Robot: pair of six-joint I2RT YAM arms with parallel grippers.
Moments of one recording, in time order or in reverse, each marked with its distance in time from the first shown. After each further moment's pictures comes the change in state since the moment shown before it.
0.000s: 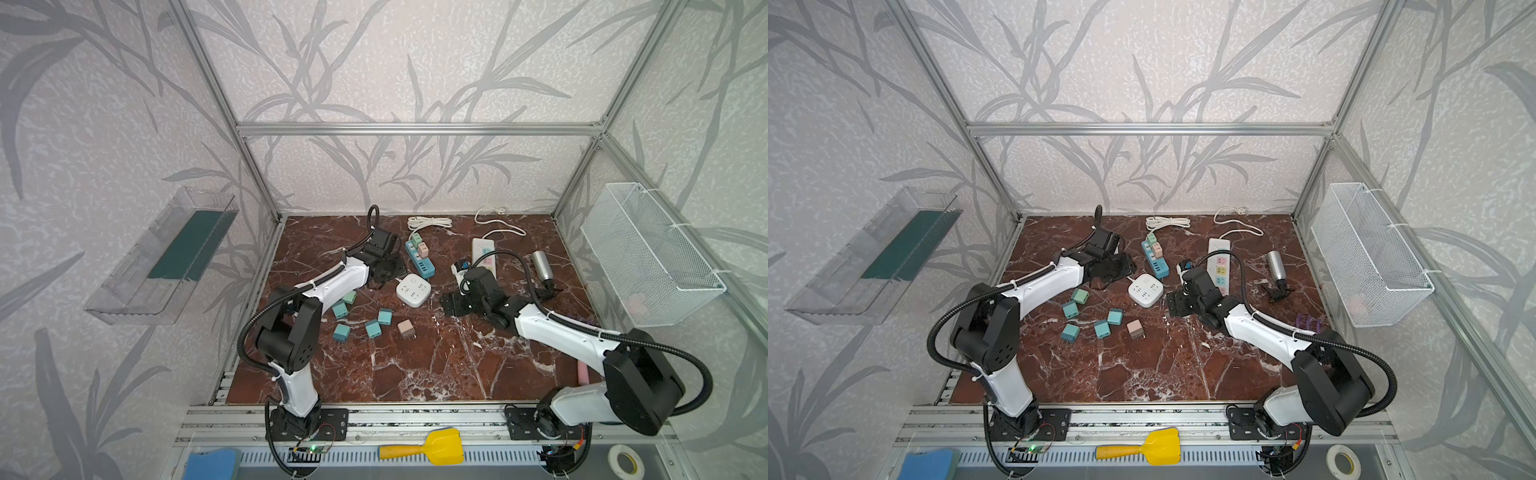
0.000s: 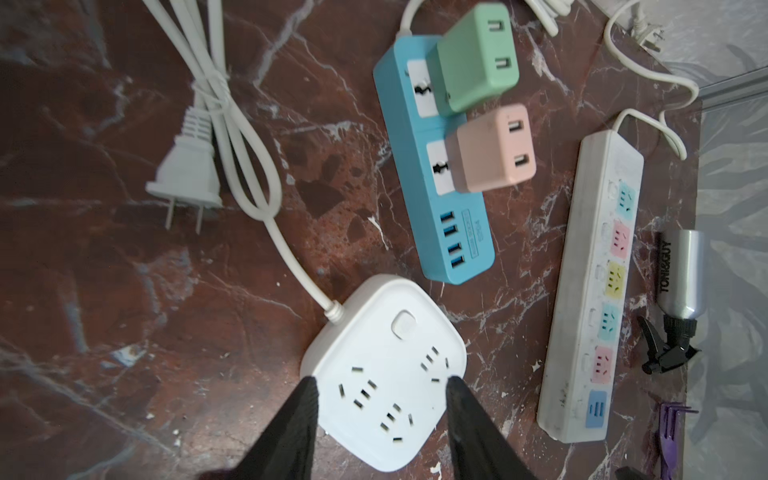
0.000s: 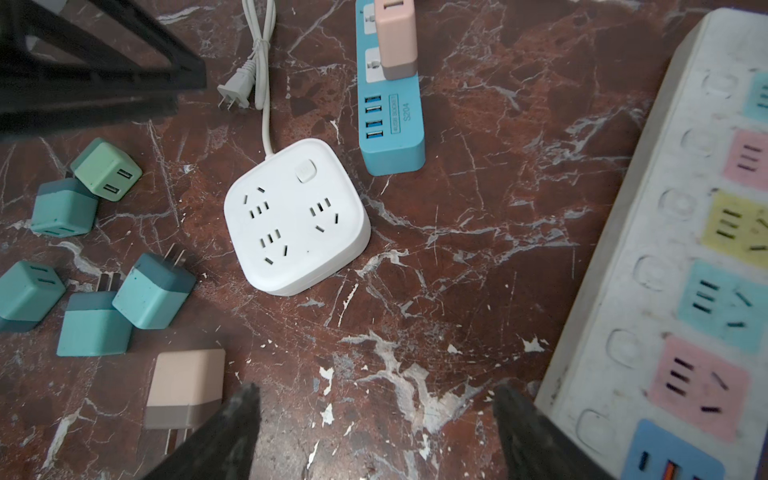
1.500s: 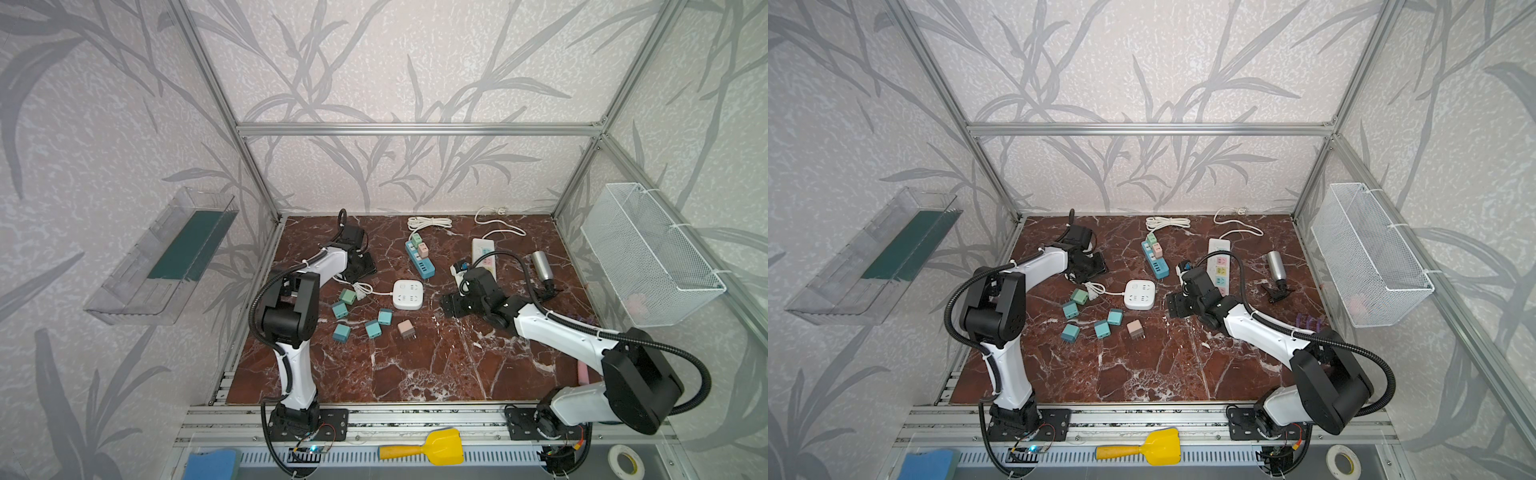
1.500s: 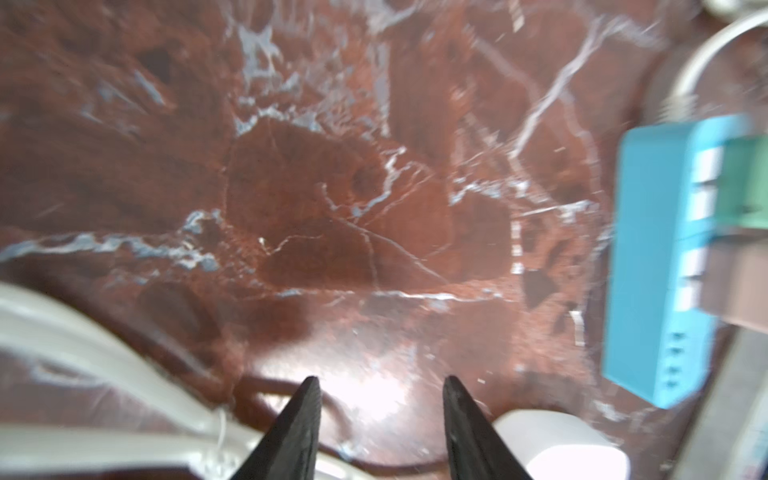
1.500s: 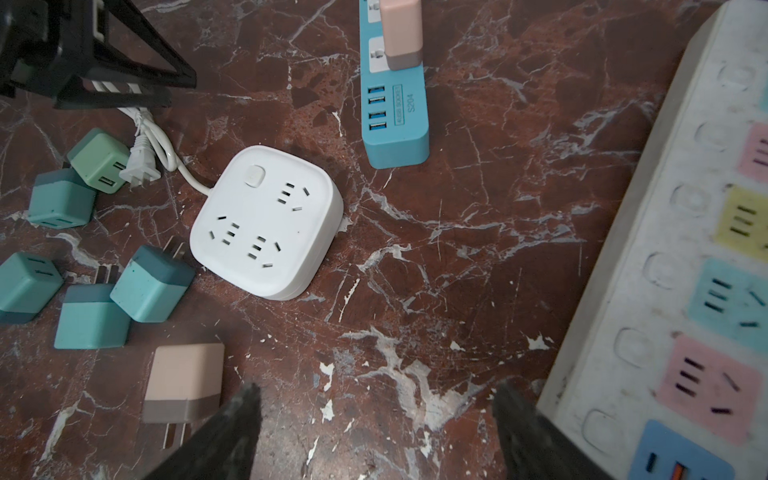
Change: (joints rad) left arm 0.223 0.111 0.005 -0.072 0.078 0.104; right arm 0.000 0.008 0.000 -0.004 -0.012 -0.008
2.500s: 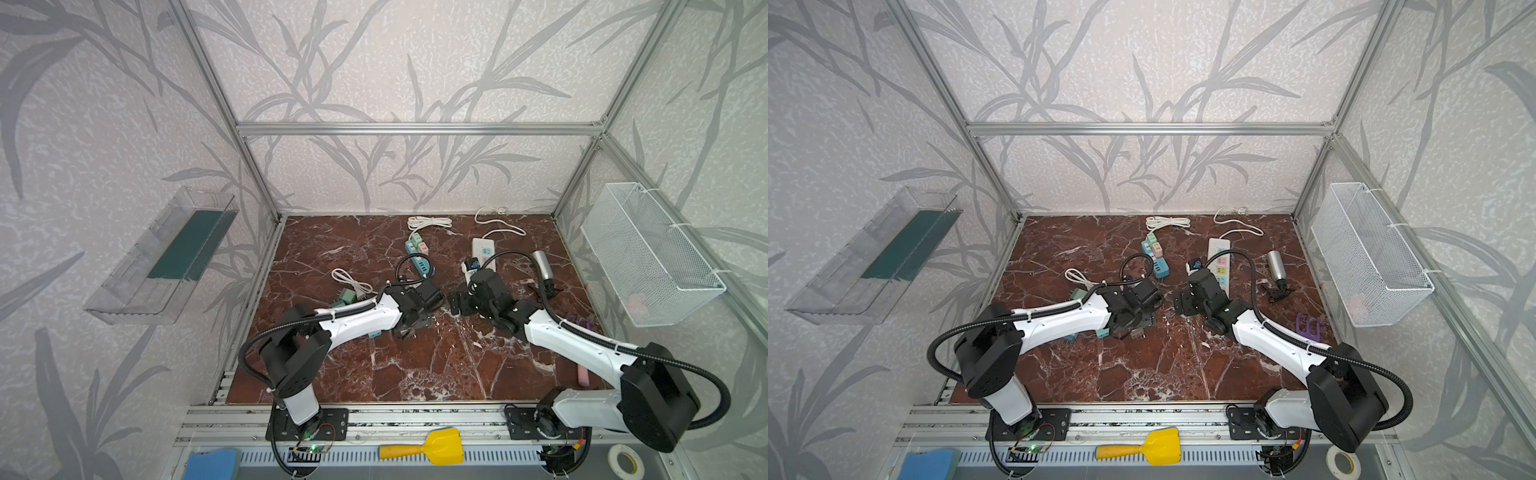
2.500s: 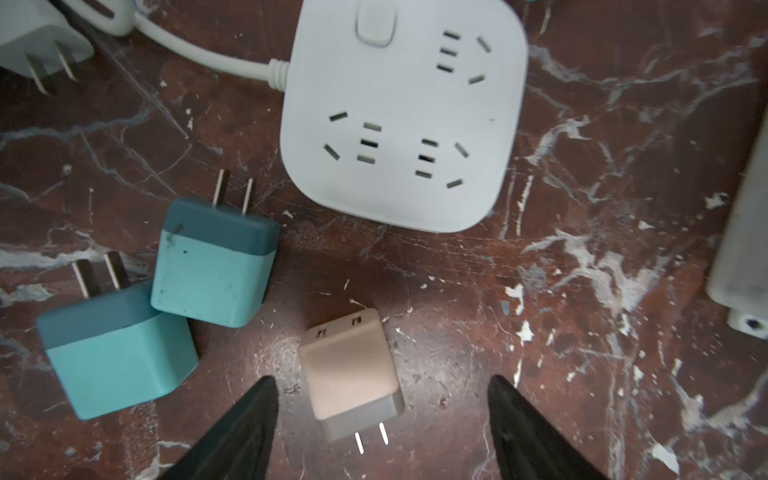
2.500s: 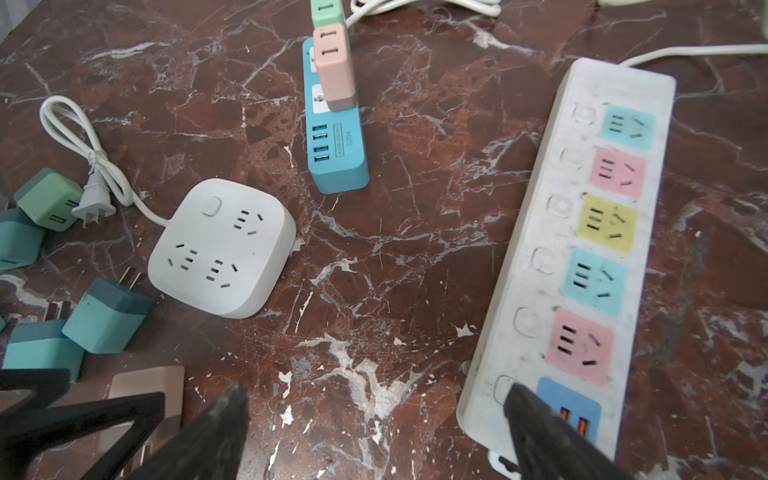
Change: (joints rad) left arm -0.698 -0.187 -0.192 -0.189 -0.449 -0.493; right arm -0.001 -0.106 -0.037 -0.024 0.155 0.016
